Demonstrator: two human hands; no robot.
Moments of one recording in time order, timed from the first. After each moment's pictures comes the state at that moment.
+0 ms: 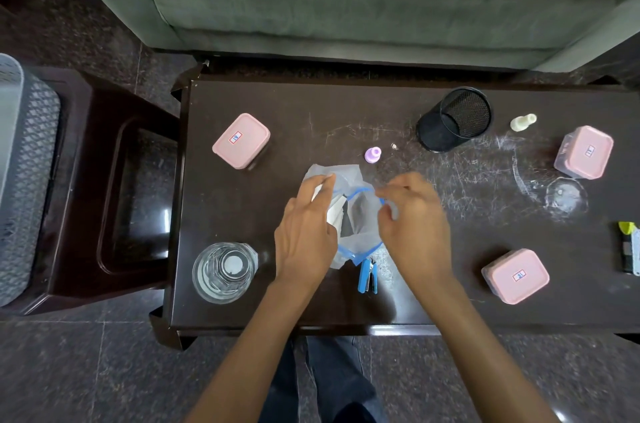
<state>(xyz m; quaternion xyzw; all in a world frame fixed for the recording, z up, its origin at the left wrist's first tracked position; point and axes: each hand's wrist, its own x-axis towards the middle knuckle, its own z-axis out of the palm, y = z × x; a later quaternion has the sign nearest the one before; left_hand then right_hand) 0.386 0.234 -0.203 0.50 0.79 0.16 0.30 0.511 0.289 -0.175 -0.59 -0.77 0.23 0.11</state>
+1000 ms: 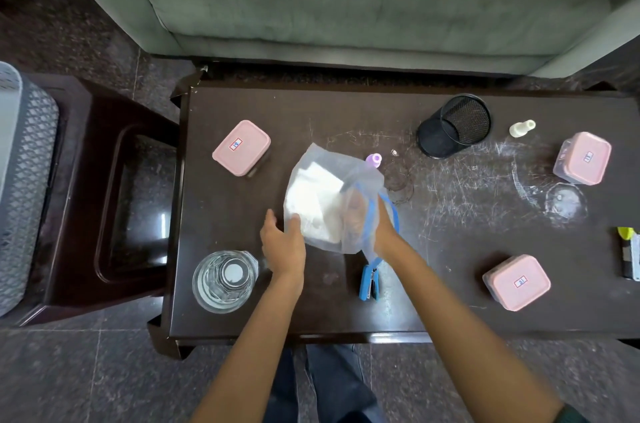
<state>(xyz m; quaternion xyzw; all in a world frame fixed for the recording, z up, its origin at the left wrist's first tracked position) 0.377 0.228 -0.271 0.02 0.81 0.38 0.44 0.478 0.305 -0.252 -0.72 -0.32 0.61 0.11</state>
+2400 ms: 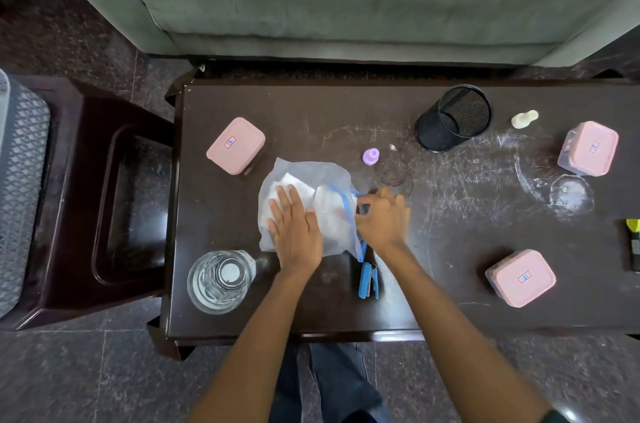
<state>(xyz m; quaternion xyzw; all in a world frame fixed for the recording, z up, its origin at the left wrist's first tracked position) 0.390 0.238 -0.304 0.38 0.86 0.07 0.34 0.500 0.304 -0.281 -0.68 -0.68 0.29 -0.04</state>
